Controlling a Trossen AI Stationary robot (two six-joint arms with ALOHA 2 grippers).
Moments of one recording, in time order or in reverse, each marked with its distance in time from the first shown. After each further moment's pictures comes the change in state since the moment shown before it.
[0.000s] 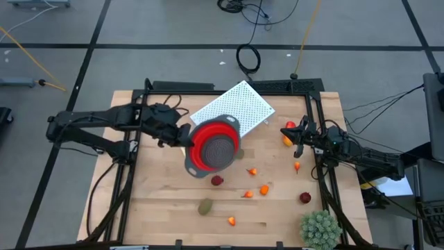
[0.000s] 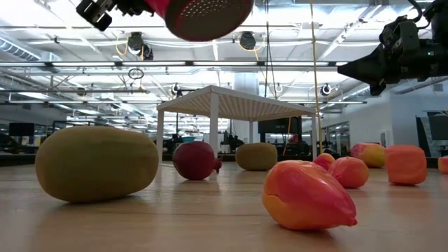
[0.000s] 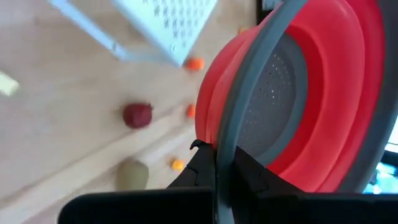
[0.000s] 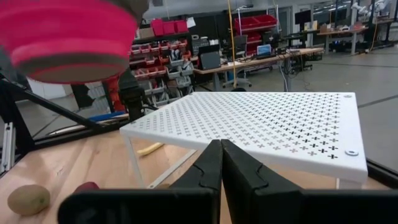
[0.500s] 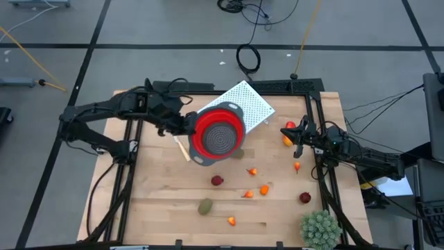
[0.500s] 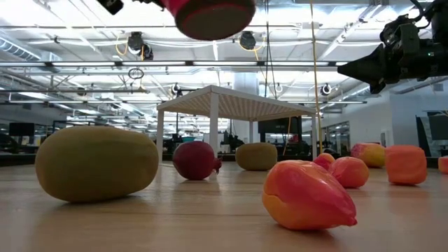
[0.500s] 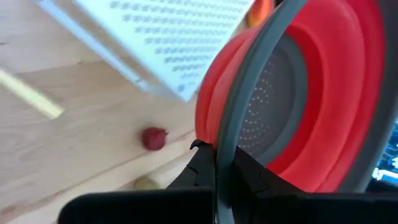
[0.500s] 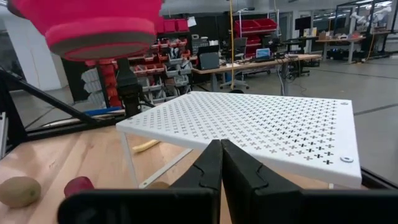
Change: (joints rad) left arm 0.062 0.185 0.344 -0.290 -0.070 0.035; right arm 0.000 0.000 0.000 0.000 -0.001 -0.056
